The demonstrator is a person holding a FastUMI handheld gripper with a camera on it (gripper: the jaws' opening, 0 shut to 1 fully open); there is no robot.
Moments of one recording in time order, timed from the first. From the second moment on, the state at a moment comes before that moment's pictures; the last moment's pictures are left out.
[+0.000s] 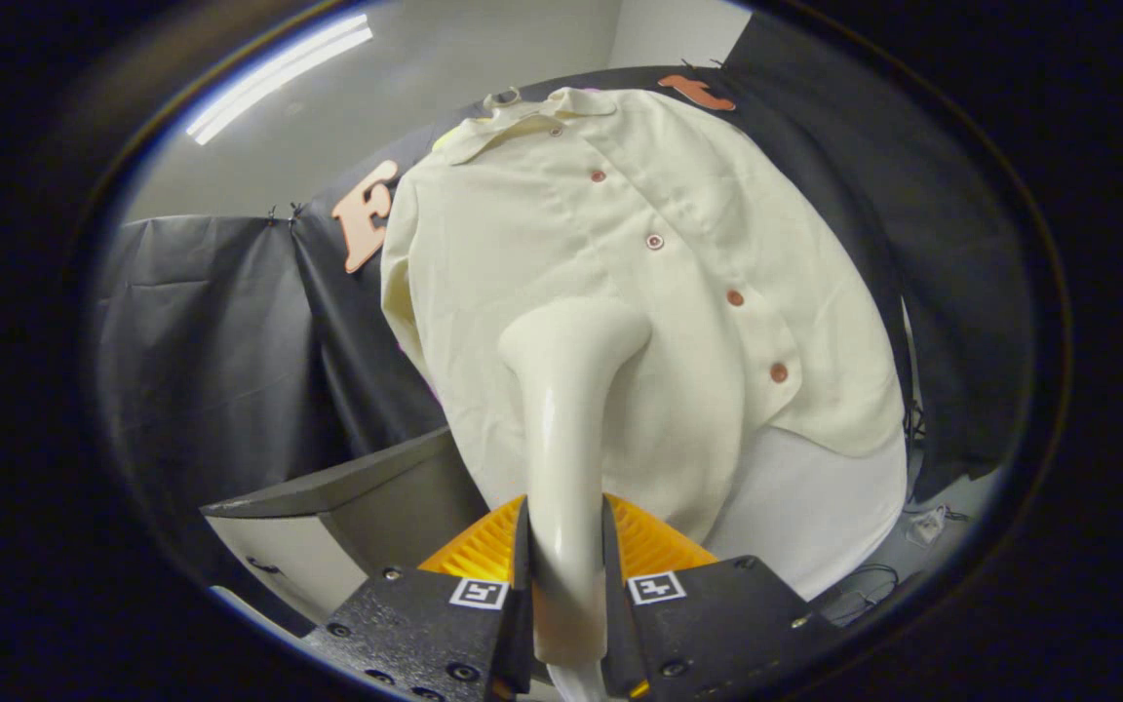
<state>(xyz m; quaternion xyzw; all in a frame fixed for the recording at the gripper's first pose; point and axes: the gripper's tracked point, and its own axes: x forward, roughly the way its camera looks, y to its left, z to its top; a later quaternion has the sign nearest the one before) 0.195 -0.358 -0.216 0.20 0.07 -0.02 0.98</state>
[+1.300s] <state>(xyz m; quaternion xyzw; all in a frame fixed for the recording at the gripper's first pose) 0.132 -0.353 -0.275 0.25 0.11 -0.01 0.96</state>
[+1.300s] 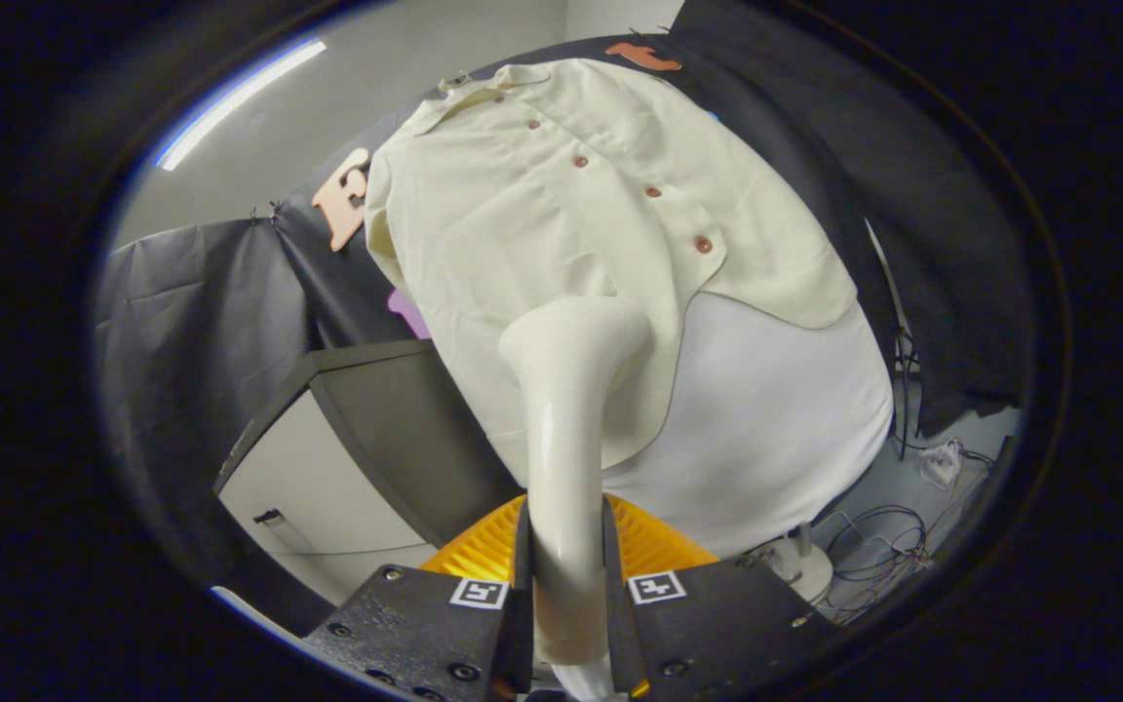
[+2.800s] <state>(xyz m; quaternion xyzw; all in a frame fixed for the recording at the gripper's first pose) 0.267 -0.529 0.013 0.23 -0.08 -0.07 0.97</state>
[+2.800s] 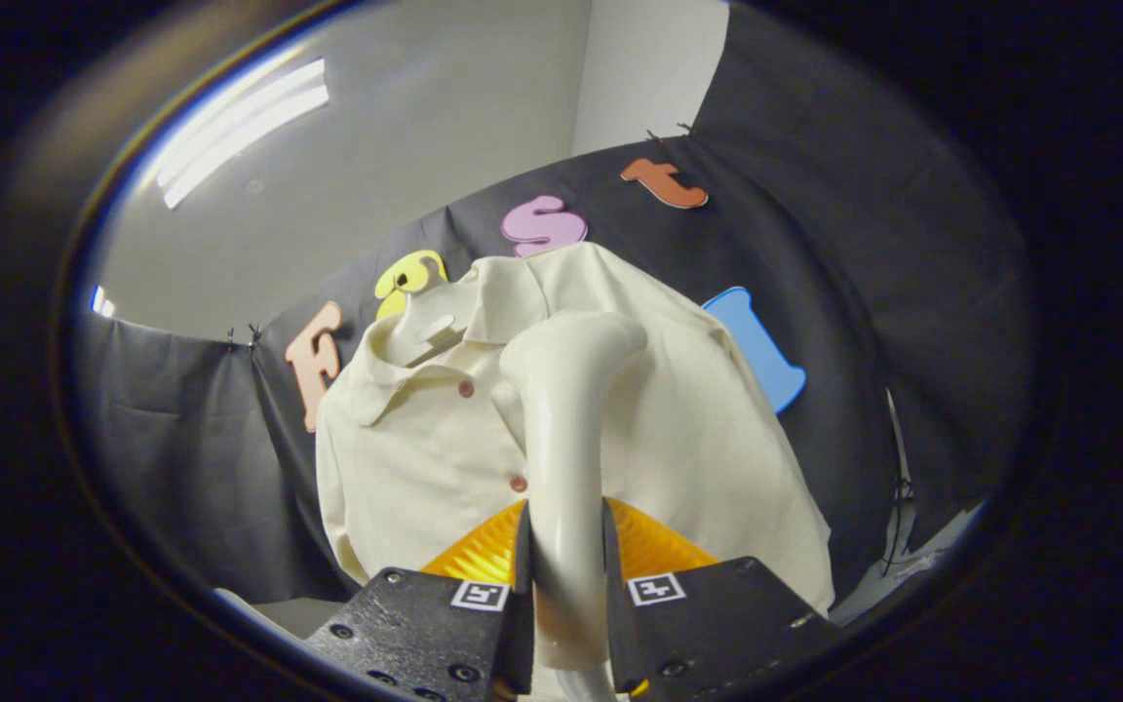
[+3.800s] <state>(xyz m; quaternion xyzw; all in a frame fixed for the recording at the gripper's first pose) 0.258 -0.542 -0.054 0.27 -0.05 -0.08 0.96</state>
